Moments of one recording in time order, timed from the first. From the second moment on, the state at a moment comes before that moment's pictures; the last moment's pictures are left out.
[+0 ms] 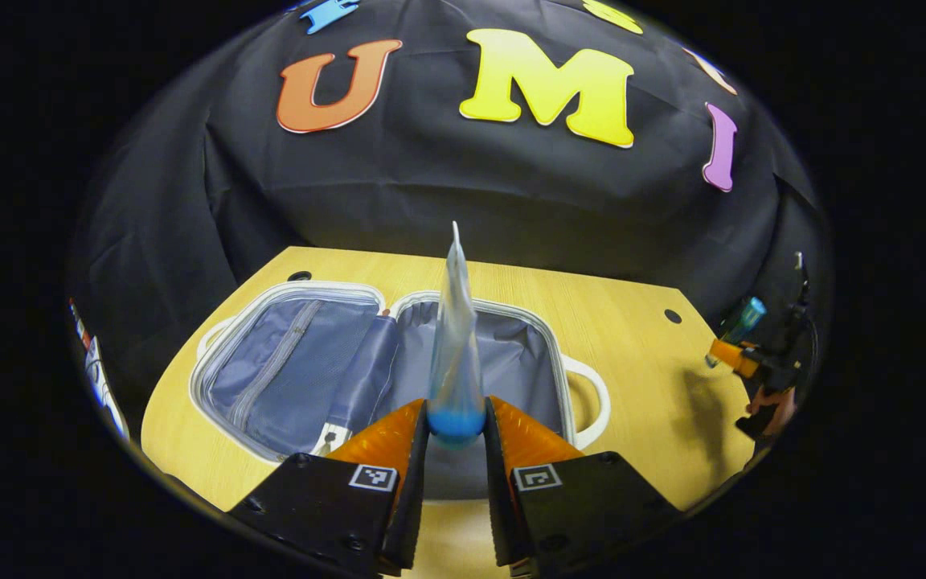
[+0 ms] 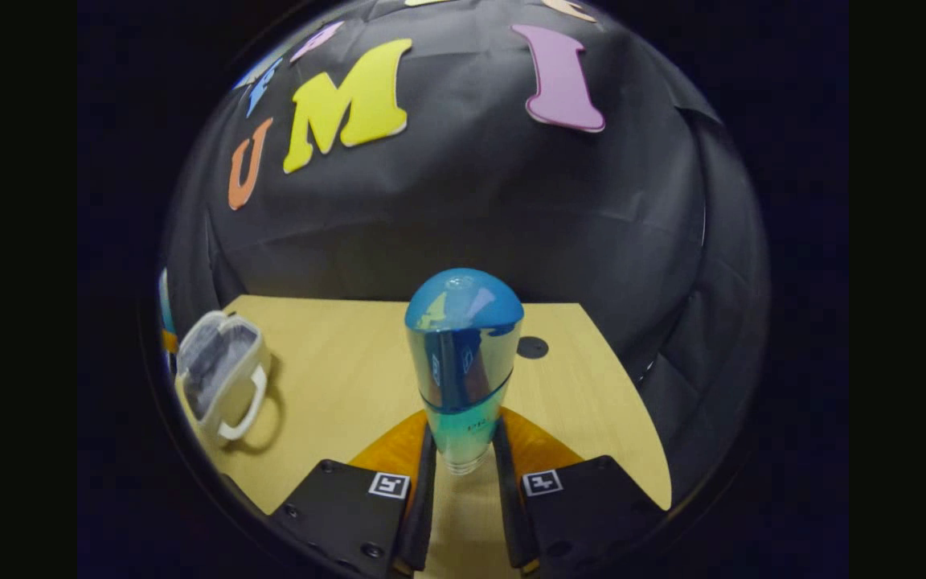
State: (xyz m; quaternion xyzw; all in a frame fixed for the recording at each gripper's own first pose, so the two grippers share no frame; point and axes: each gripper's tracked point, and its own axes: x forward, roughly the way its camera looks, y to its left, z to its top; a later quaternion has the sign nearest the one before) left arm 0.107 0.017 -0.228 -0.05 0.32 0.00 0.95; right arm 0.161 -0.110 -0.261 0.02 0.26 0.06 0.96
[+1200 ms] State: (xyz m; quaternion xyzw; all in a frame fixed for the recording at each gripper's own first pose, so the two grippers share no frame) left arm 0.100 0.035 -0.357 -0.14 0.66 -0.02 0.74; right arm -0.013 -0.059 -0.084 0.10 0.25 0.09 0.96
